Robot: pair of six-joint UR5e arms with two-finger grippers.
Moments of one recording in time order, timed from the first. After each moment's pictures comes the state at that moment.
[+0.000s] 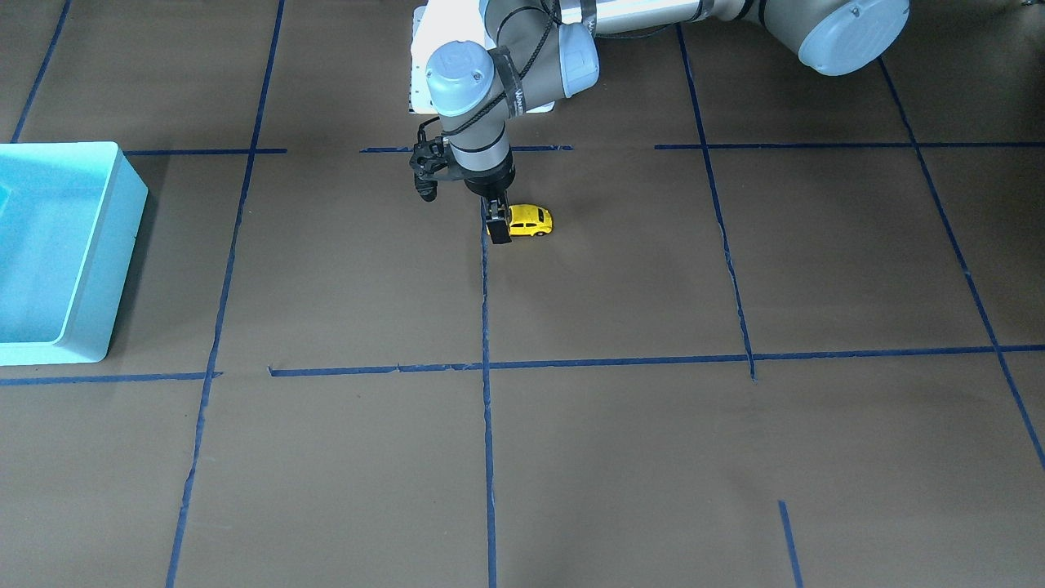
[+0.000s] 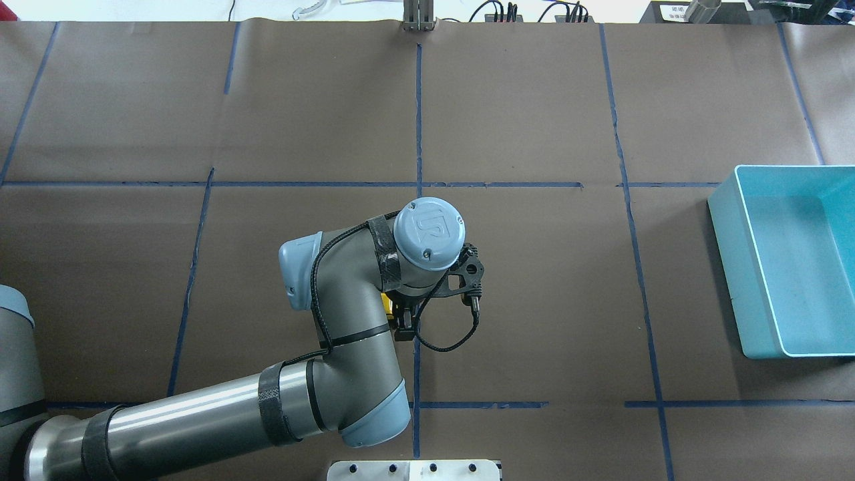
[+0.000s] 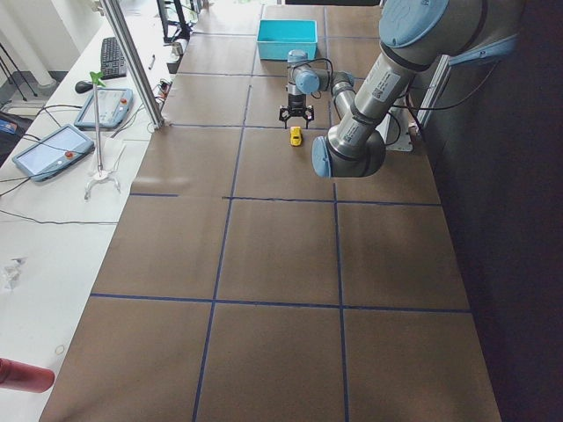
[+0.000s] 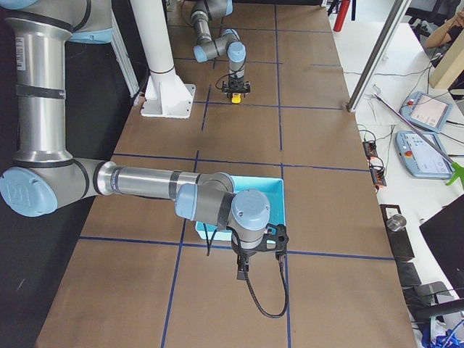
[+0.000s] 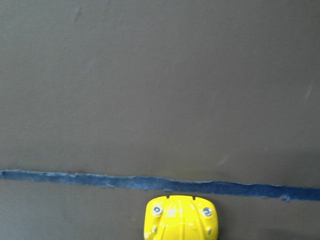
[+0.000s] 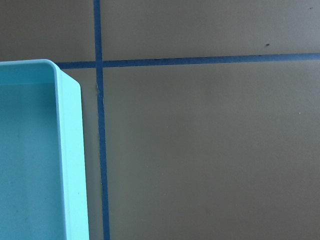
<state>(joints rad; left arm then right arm) -0.37 -2.46 -1.45 -1.40 -1.79 0.25 1.72 -1.65 1.63 -1.71 2.31 -0.16</state>
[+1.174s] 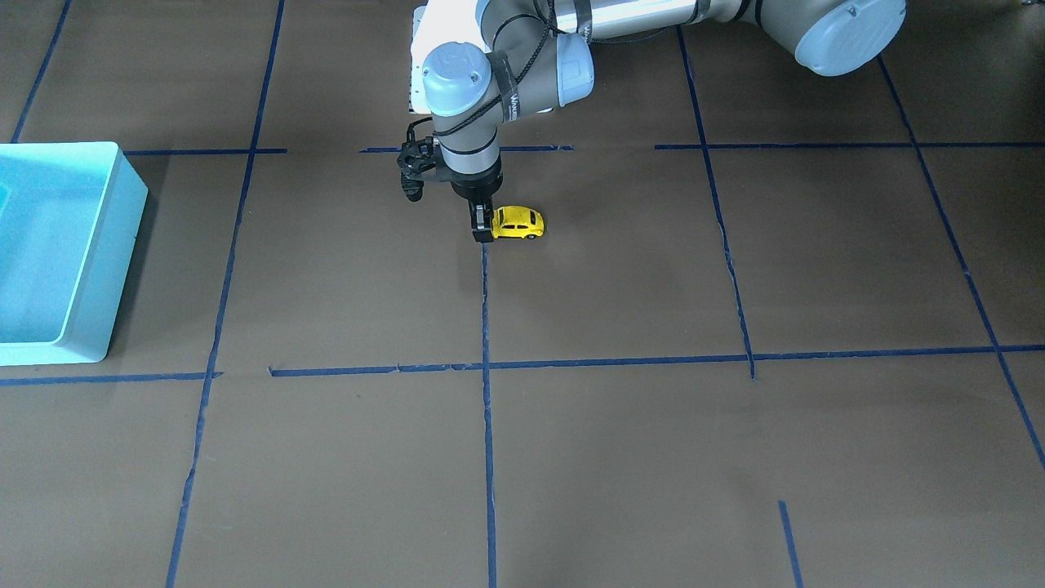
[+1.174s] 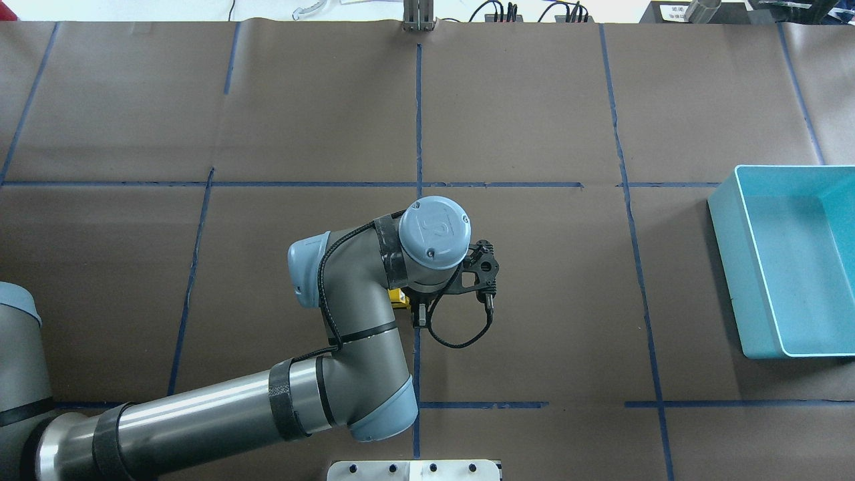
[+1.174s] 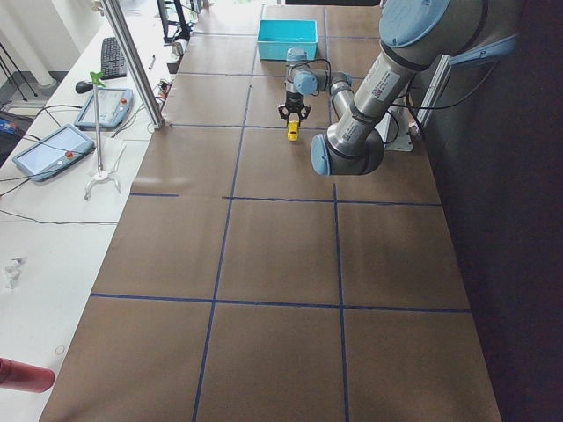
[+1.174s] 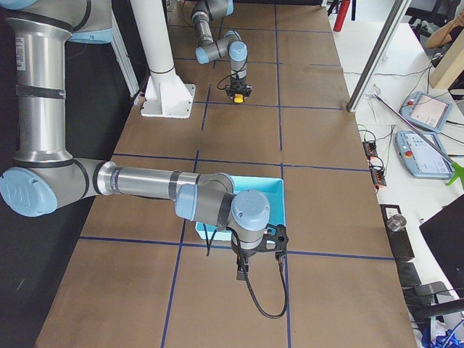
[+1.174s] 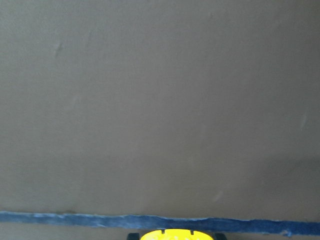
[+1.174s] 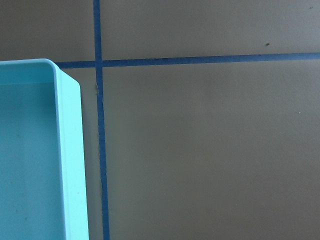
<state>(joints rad) -0.40 -2.50 -1.43 -1.51 -1.79 0.28 1.72 -1.65 1.63 -1.71 2.31 -0.16</state>
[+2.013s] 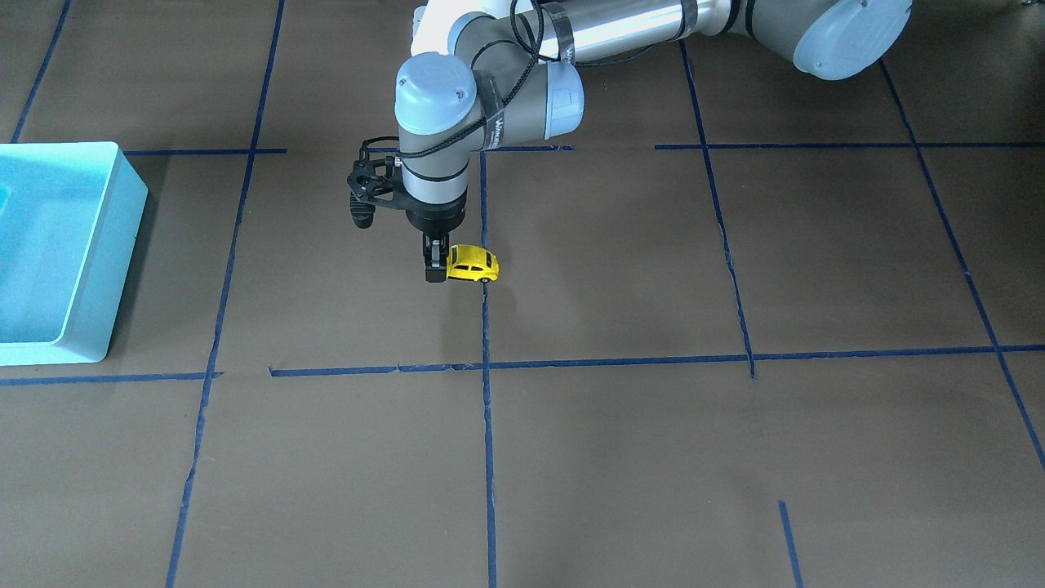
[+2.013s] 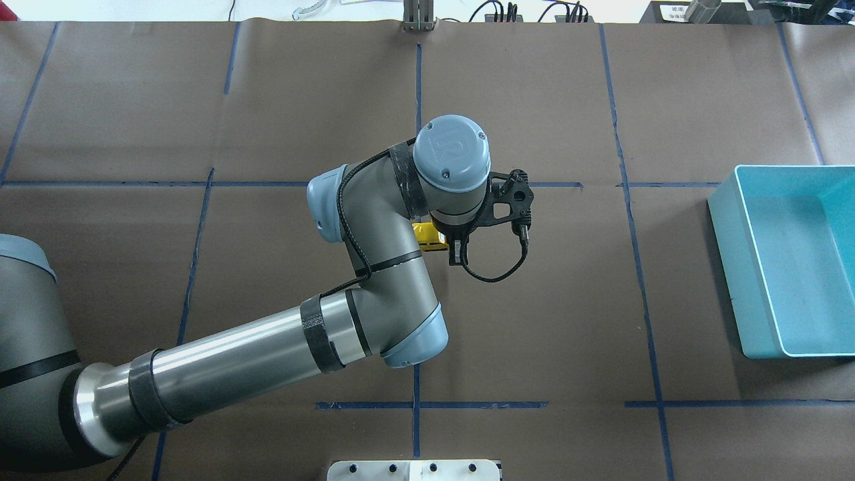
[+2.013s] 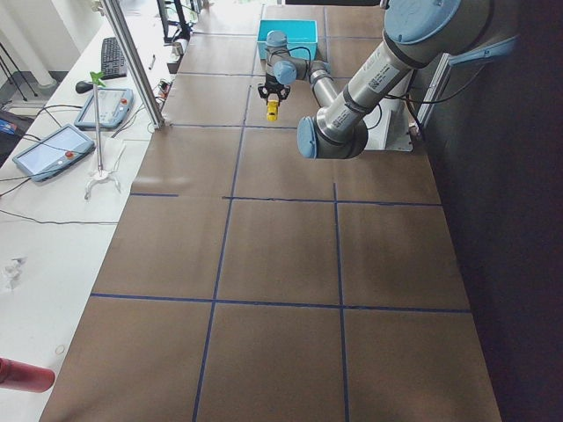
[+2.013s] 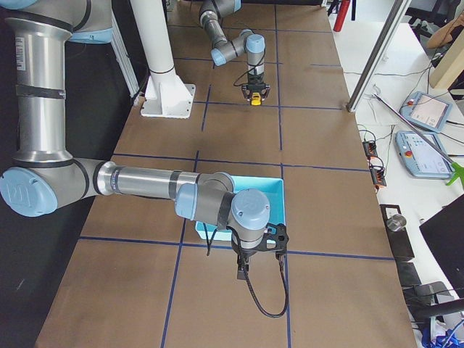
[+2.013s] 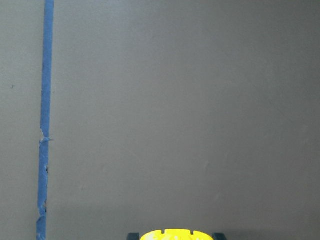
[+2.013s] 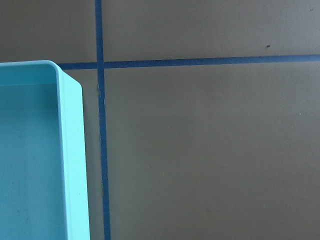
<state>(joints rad) -0.50 -2.62 -1.24 -1.75 -1.89 0.28 1.72 -1.64 1.64 -1.71 2.31 -0.16</state>
